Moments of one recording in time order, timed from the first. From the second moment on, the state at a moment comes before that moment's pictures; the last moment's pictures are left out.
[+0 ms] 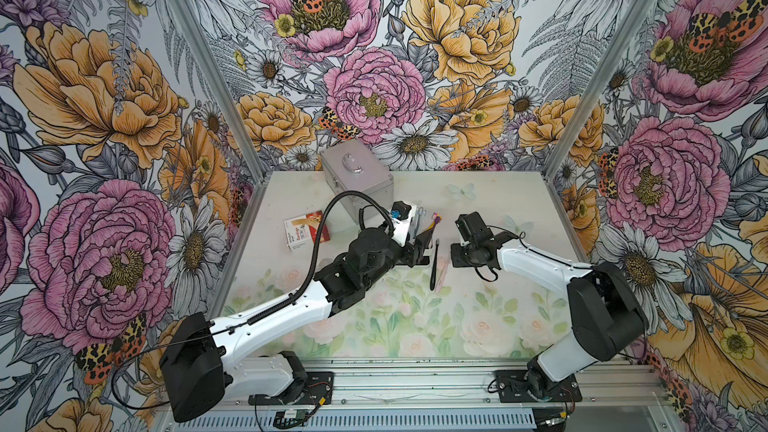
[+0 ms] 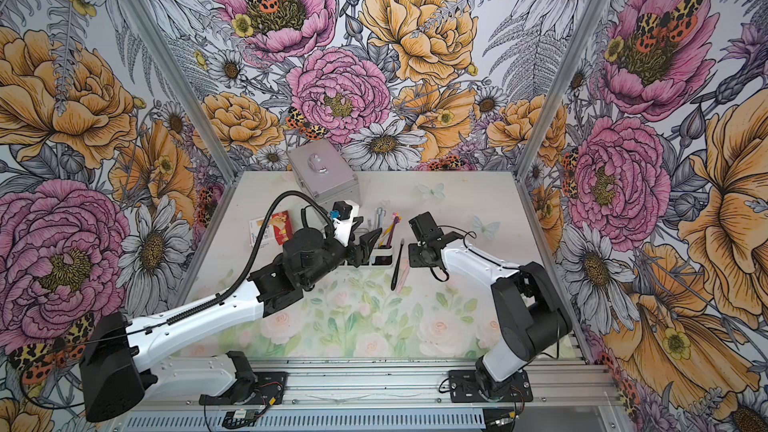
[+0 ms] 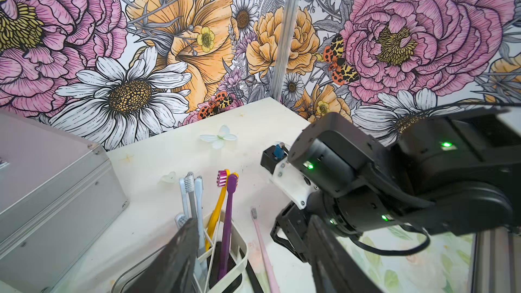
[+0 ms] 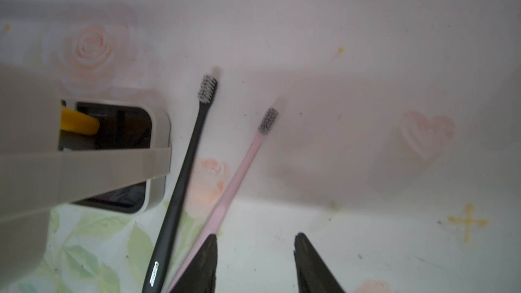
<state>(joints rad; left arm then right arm) -0.91 1.23 0.88 0.16 -0.18 -0.14 0.45 1.62 1.00 -0.49 0.07 0.37</state>
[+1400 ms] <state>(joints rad) -0.93 1.19 0.85 0.14 -0.10 -0.15 0.39 1.89 1.15 -0.37 0.05 0.46</state>
